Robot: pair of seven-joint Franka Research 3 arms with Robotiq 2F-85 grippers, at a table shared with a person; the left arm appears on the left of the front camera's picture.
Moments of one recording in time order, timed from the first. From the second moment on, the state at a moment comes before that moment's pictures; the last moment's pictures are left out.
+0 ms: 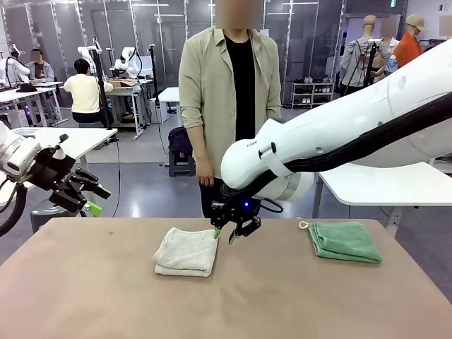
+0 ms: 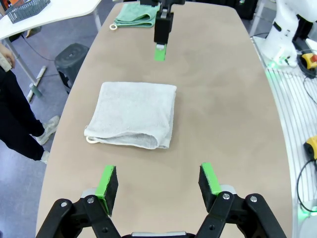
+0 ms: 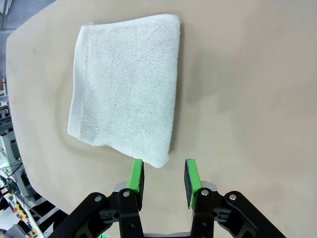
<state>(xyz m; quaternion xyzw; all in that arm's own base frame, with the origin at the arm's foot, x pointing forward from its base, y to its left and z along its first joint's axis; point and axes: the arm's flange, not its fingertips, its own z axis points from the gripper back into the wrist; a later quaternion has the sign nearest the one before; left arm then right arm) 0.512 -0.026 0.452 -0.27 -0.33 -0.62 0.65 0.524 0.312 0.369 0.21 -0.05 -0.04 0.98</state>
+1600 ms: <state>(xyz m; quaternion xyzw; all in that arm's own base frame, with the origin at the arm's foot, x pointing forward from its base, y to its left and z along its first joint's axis) 0.512 -0.026 0.452 -0.27 -0.33 -0.62 0.65 0.573 0.322 0.293 0.25 -0.06 -0.10 0.96</state>
